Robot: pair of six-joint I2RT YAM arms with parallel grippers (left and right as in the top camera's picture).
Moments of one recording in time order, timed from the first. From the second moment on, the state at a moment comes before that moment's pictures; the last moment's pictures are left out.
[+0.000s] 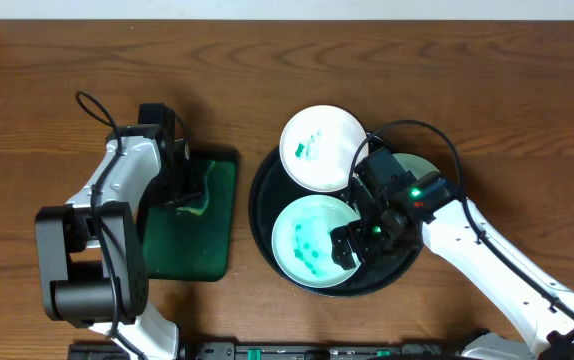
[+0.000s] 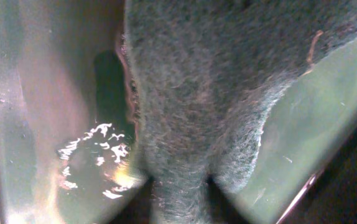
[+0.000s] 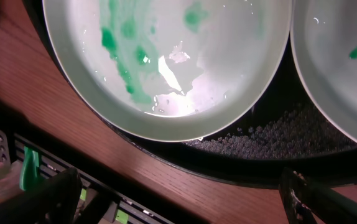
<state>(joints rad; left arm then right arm) 0.05 1.81 1.13 -0.90 0.12 -0.18 0.58 1.45 1.02 -1.05 -0.30 0.26</state>
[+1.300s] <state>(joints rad) 0.05 1.81 1.12 -0.73 0.12 -0.06 0.58 1.45 1.02 -1.03 -0.31 0.26</state>
